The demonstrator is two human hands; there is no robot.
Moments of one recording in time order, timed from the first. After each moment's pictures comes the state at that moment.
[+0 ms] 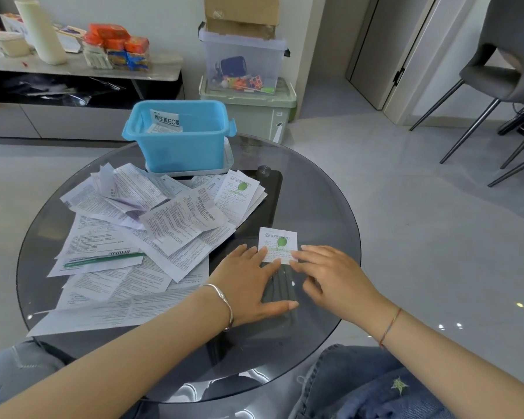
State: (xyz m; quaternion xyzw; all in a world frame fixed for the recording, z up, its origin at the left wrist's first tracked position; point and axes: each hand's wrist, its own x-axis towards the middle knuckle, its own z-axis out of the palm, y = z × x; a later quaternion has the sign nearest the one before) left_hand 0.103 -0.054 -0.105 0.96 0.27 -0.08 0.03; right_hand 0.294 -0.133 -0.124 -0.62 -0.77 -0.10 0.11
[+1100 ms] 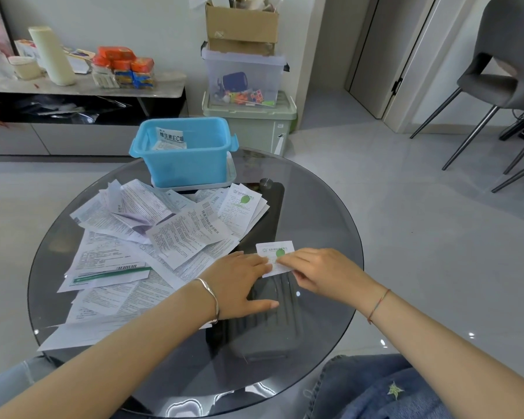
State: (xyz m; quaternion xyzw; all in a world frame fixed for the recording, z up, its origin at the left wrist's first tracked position) left_hand 0.090 -0.022 -0.100 0.97 0.22 -0.04 0.09; right_hand 0.303 -0.094 -0.120 -0.51 -0.84 -0.11 0.13
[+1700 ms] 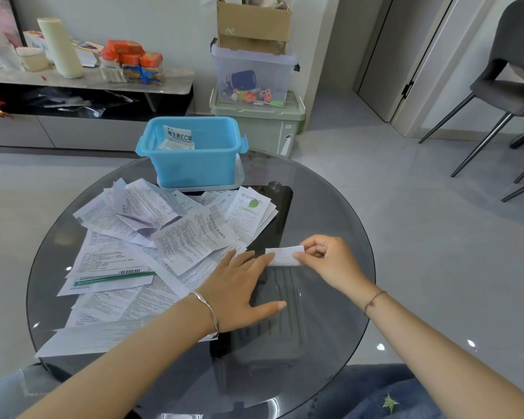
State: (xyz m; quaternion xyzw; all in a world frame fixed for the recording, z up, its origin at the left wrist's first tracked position) left_hand 0.082 -0.021 -0.107 0.94 0.29 0.02 0.15; right_hand 0.295 -0.064 -0.116 -0.72 -0.49 0.28 0.40
